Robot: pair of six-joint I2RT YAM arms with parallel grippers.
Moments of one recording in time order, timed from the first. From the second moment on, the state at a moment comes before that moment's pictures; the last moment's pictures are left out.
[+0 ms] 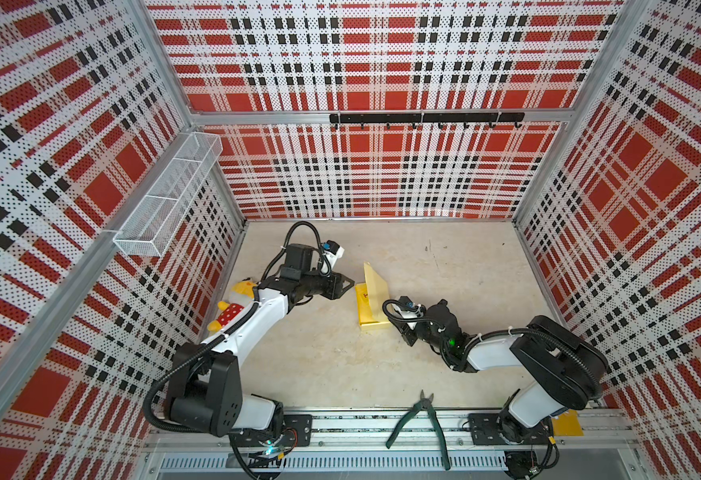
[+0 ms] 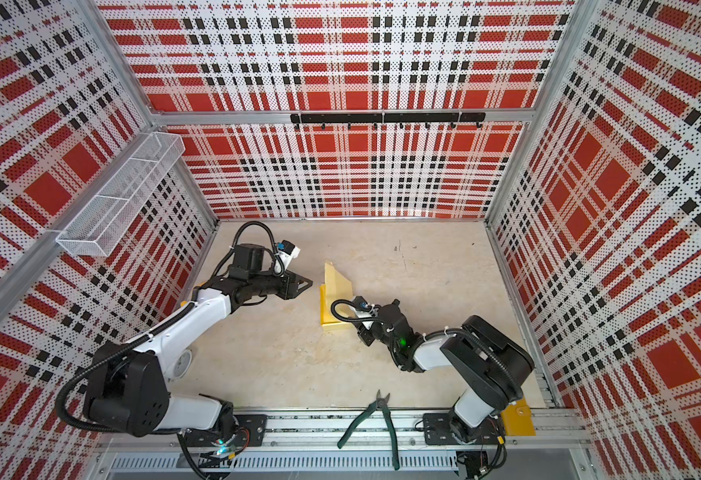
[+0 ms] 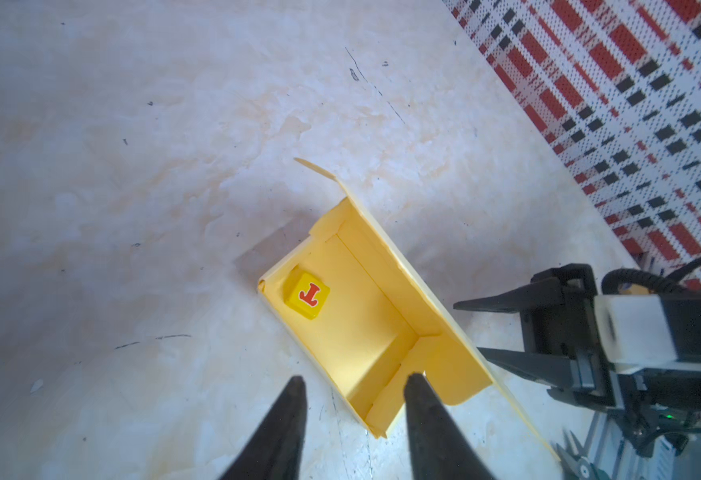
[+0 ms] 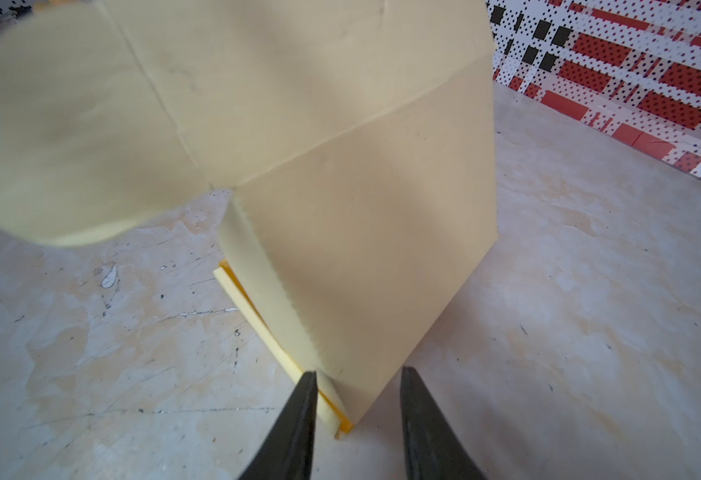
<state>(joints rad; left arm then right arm) -0.25 1.40 0.99 -0.33 0.59 -0.03 0.75 1.60 0.43 0.77 -0.10 -0.15</state>
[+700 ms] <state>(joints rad) -0.39 1.53 1.04 -0.34 0.60 -0.15 0.76 1.28 0.40 0.54 -0.02 -0.11</state>
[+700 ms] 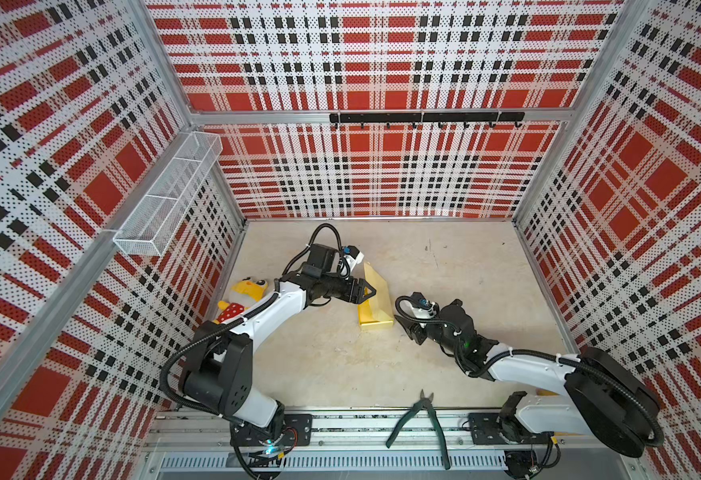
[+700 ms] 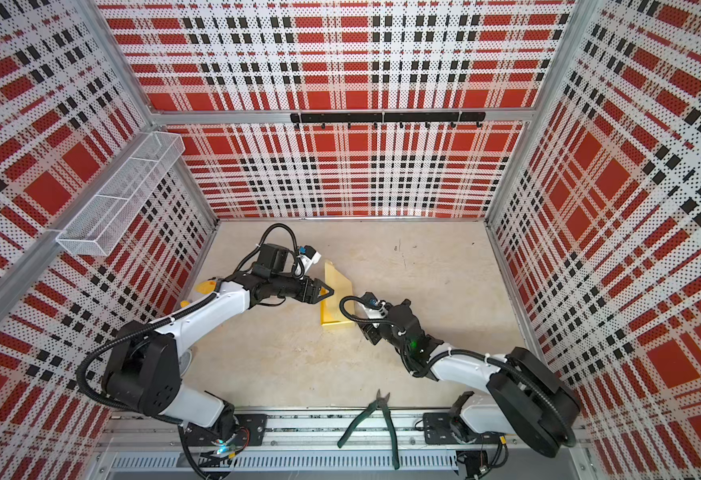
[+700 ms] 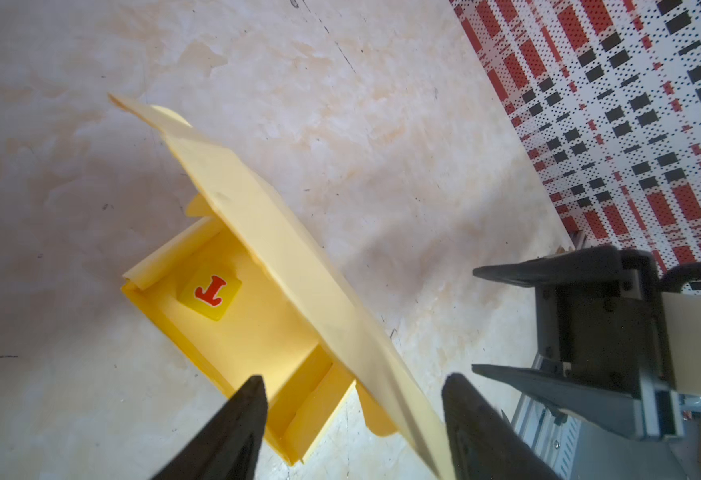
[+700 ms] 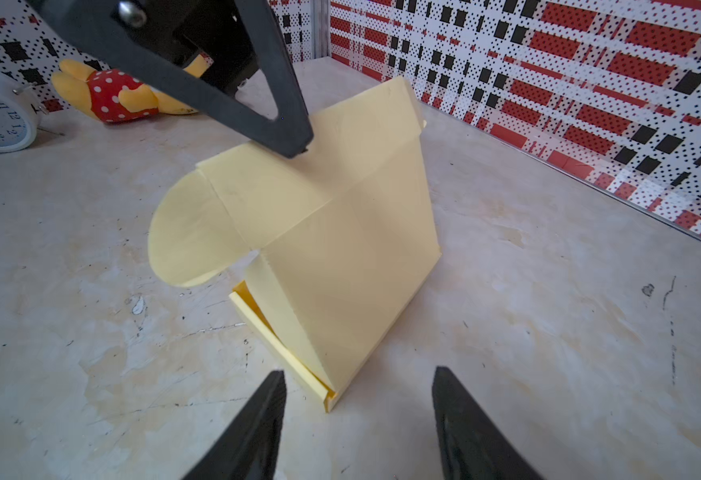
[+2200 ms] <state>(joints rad) -0.29 1.45 0.93 -0.32 0.52 -0.10 0.77 1.82 1.03 0.20 -0.07 0.20</state>
